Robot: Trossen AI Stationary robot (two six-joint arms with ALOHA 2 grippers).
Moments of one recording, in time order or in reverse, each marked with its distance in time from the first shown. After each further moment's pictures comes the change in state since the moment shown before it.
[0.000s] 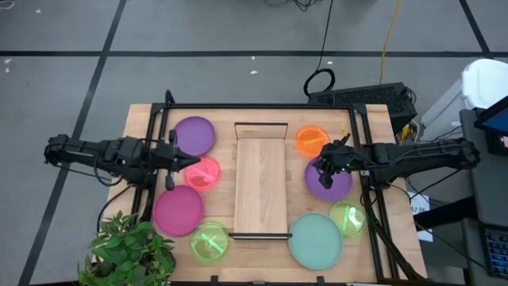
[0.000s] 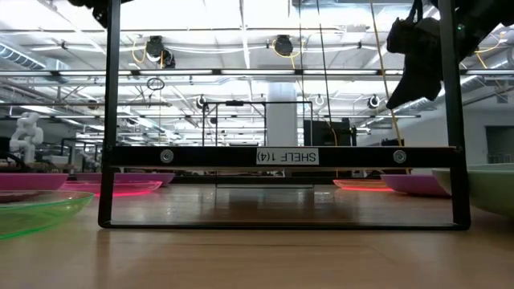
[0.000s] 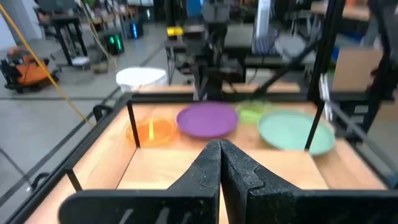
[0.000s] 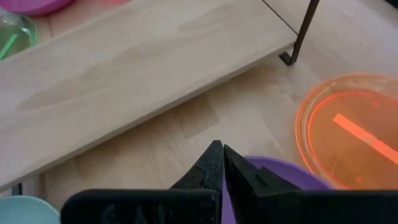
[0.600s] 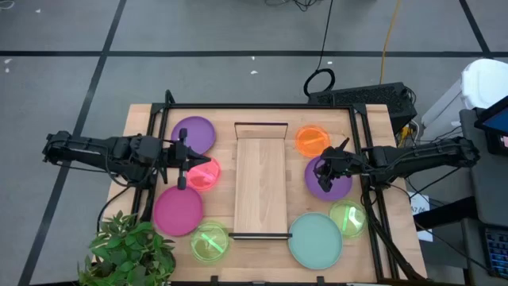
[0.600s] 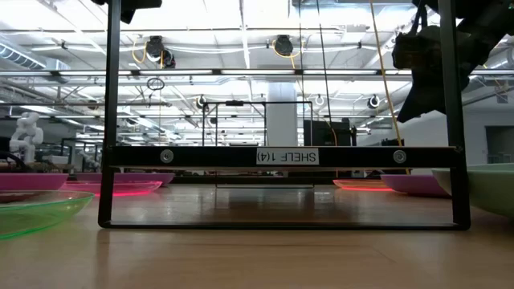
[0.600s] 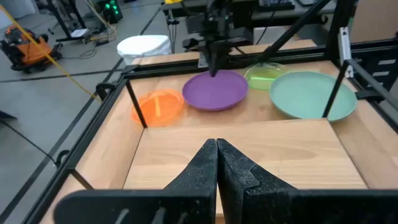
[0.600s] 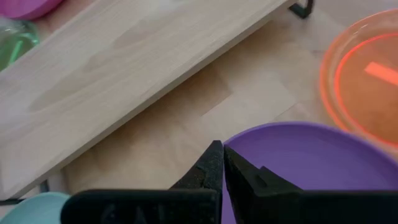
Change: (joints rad) left arm 0.037 0.199 0.133 -0.086 -0.002 0.065; right arm 0.059 0.000 -0.056 0.016 -0.033 0.206
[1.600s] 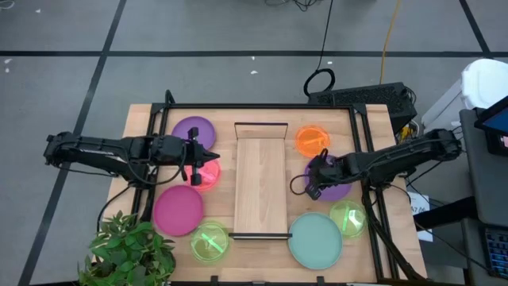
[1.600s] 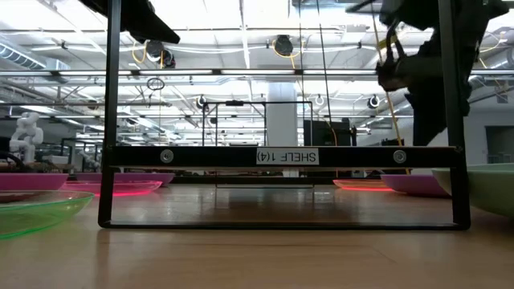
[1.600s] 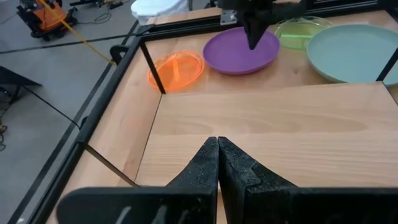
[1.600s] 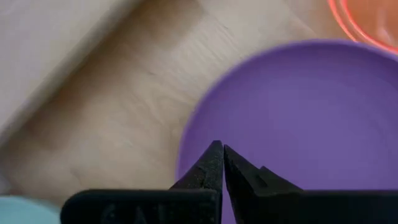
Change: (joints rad) left arm 0.092 0.142 0.000 0.007 0.000 0.044; right arm 0.077 0.434 0.213 -0.243 -0.001 0.281
